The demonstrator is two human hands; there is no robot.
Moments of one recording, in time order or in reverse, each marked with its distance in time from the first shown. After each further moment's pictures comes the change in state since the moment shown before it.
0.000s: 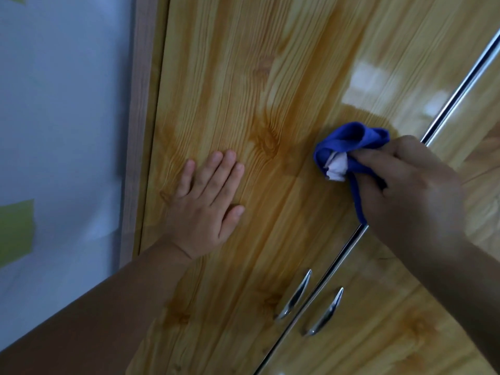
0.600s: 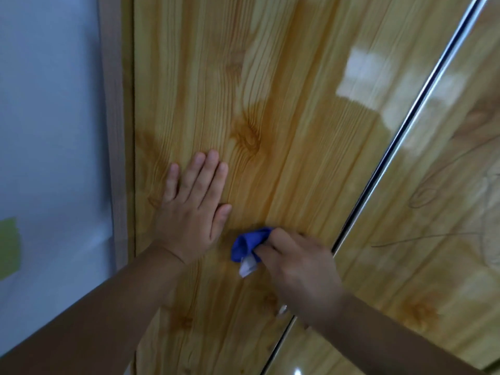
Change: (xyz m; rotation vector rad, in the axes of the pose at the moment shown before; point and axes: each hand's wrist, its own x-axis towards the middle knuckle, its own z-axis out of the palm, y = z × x) left_hand -0.003 0.000 0.001 -0.004 -0.031 -0.015; right_hand -0.099 -0.079 0.059 0.186 -0.334 -0.163
